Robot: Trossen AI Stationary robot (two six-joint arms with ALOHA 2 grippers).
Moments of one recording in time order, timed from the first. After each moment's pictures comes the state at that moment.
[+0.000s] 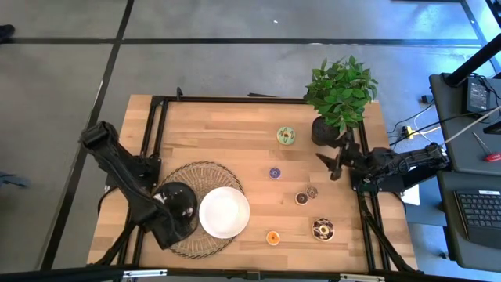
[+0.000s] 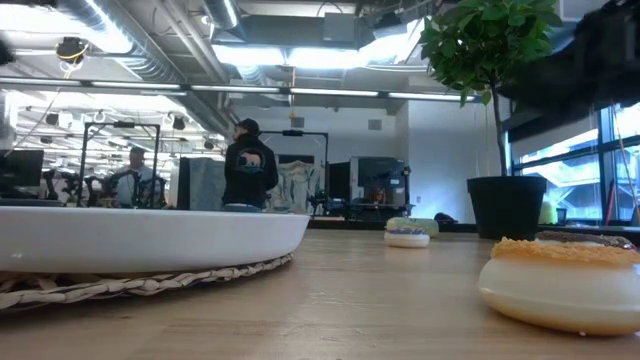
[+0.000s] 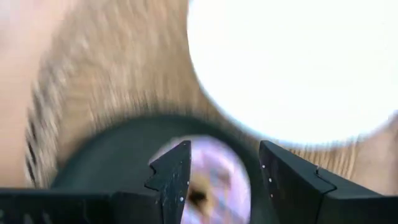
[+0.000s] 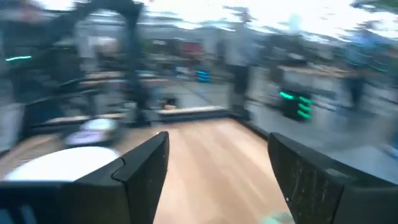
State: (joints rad) left arm -0.90 1.48 0.96 -0.98 -0.57 -1.45; right arm 0.23 0.03 0.01 0.16 0.50 -0.07
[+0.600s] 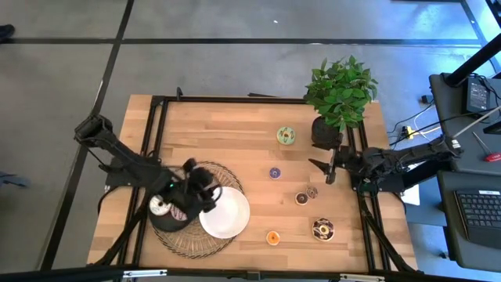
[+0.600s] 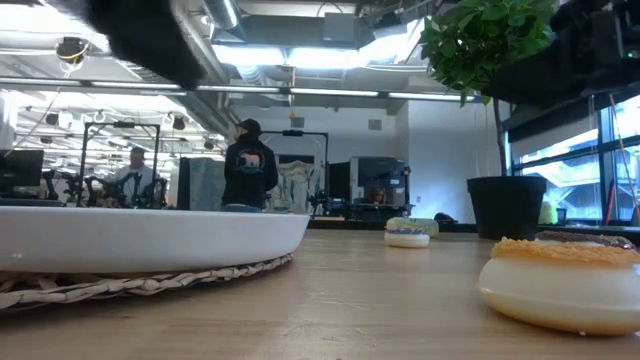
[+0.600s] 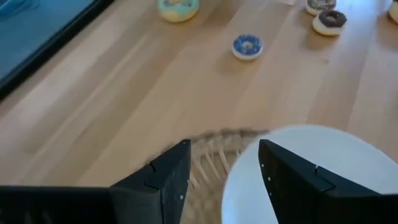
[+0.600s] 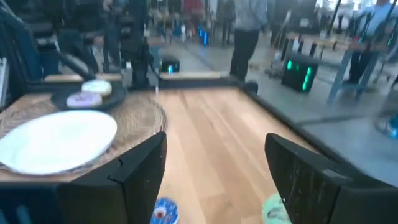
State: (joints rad) left arm -0.54 1.36 0.96 -0.66 -0.77 -0.82; right arm 0.22 0.40 0.13 0.19 0.50 -0.01
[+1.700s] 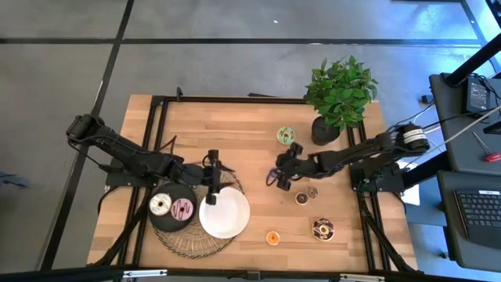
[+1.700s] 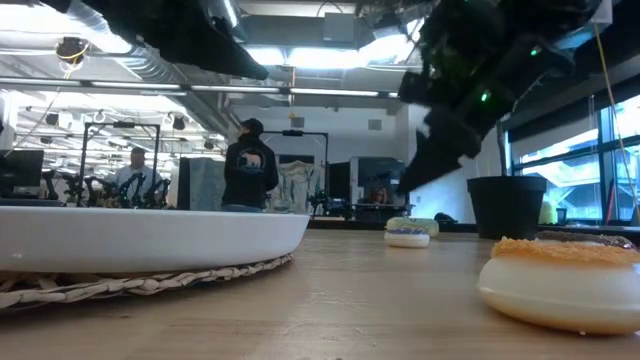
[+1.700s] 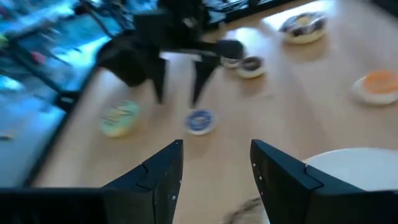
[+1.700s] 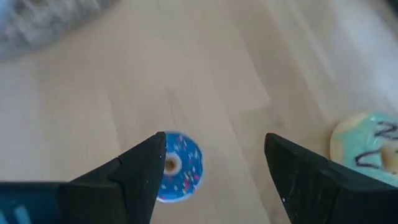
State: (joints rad) left arm -0.32 1.24 0.66 0.11 -0.47 0.15; right arm 0.13 1.57 0.76 -0.11 0.43 0.26
